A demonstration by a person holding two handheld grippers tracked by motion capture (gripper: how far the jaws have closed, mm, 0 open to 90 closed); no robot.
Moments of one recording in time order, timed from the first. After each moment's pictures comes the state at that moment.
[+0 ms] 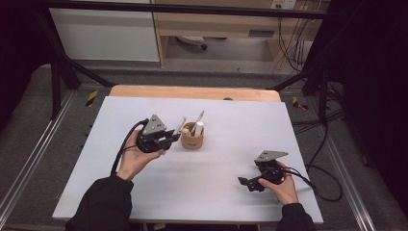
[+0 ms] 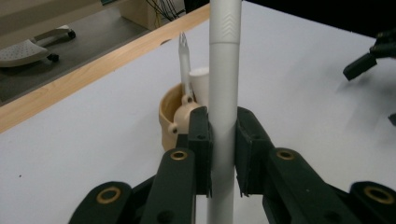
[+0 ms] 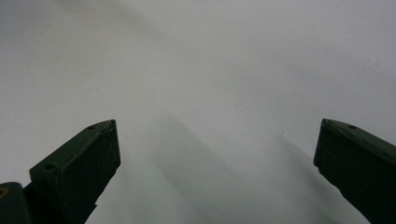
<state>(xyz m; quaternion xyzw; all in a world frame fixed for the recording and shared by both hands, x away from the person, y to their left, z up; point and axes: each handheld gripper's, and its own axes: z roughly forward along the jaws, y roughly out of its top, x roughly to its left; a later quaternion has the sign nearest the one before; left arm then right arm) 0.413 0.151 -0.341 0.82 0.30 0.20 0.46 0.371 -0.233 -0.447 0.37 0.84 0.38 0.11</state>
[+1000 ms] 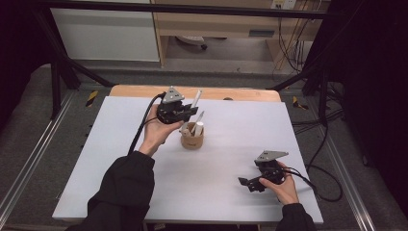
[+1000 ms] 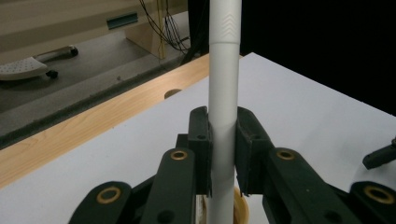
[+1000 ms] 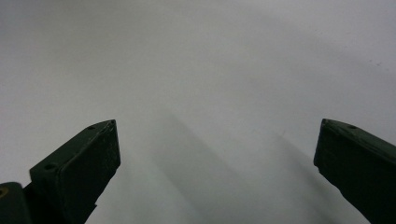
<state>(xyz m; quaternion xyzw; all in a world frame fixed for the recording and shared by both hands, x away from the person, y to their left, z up) 0.477 0.100 -0.314 0.78 0.32 0.20 0.50 0.371 -0.233 -0.446 0.37 0.84 0.38 0.10</state>
